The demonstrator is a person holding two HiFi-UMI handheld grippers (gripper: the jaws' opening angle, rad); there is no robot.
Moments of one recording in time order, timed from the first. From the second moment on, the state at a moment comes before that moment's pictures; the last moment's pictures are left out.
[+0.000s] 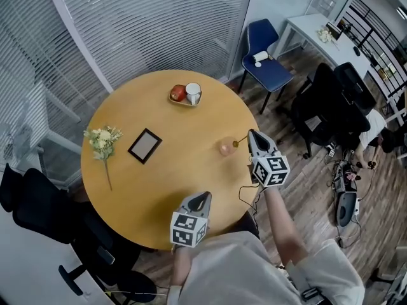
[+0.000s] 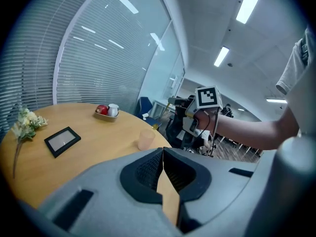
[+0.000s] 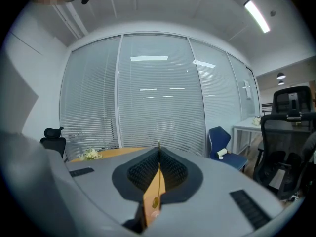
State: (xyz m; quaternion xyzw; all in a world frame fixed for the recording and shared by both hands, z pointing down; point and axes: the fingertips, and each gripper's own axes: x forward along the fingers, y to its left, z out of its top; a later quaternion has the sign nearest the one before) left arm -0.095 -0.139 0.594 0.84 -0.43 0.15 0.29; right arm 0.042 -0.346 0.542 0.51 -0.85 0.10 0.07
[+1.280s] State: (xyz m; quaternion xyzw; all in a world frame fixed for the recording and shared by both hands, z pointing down) left arm -0.112 -0.137 0.598 0.83 -0.45 0.15 0.30; right arm 0.024 -0.366 0.621 0.52 -0.83 0.18 0.10
